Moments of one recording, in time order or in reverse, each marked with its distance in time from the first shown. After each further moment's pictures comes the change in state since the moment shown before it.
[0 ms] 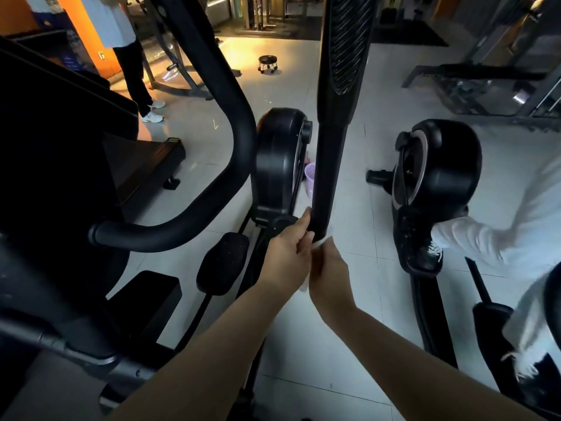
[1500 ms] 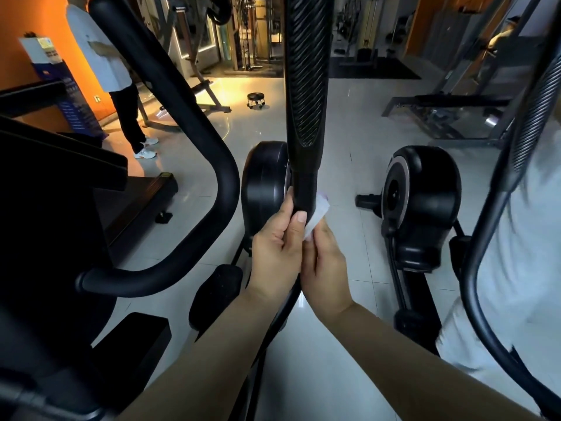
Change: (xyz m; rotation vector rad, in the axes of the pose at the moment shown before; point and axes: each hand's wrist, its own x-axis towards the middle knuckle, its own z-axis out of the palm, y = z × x) left_hand 0.021 0.070 -0.013 -0.339 0.201 0.312; right_hand 0.018 -0.074 0.003 -0.322 -0.001 -0.703
